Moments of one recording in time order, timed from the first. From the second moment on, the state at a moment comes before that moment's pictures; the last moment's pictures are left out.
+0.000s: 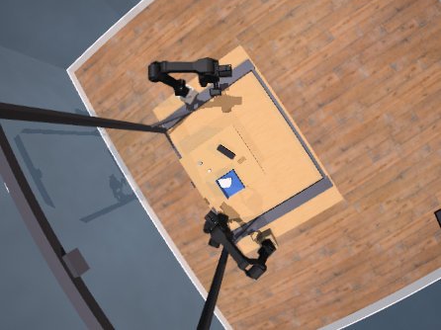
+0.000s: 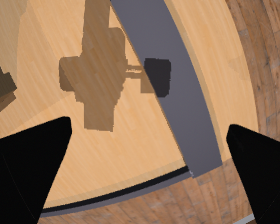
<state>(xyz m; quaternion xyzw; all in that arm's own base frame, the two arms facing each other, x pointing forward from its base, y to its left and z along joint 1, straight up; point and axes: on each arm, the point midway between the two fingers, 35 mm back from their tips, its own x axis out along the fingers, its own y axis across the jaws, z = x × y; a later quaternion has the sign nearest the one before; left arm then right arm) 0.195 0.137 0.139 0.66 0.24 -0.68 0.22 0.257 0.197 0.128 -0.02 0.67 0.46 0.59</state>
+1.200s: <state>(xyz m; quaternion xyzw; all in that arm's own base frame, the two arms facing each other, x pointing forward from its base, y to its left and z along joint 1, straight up) 0.286 0.100 0.146 0.68 0.35 -0.51 0.39 0.299 0.167 0.126 -0.04 0.63 0.39 0.67</state>
